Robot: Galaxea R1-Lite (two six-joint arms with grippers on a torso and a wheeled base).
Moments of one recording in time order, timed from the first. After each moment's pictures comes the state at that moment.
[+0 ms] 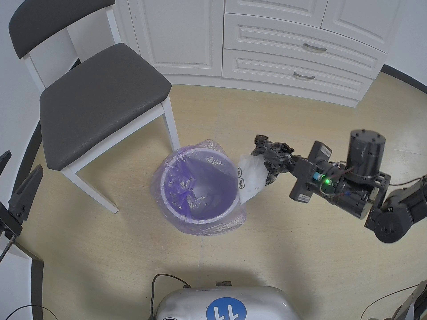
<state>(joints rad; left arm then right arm) -0.23 0.77 -0.33 -0.62 0.03 0.11 0.54 1.77 -0.73 -0.93 -0.05 -1.00</state>
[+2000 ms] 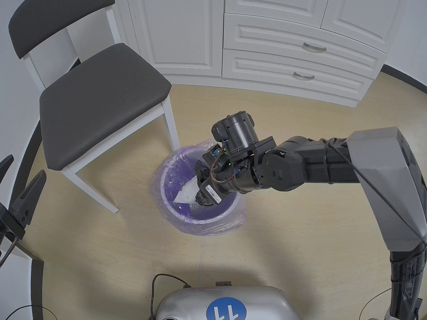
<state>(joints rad) -0.24 0.77 -0.32 -0.61 0.02 0.11 0.73 2.30 -1.83 0.16 -0.12 -0.29</state>
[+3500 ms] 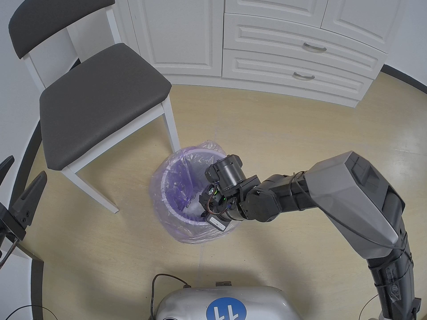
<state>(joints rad) -0.24 0.77 -0.32 -0.61 0.02 0.11 0.72 2.47 -1.74 0.03 -0.21 -0.44</state>
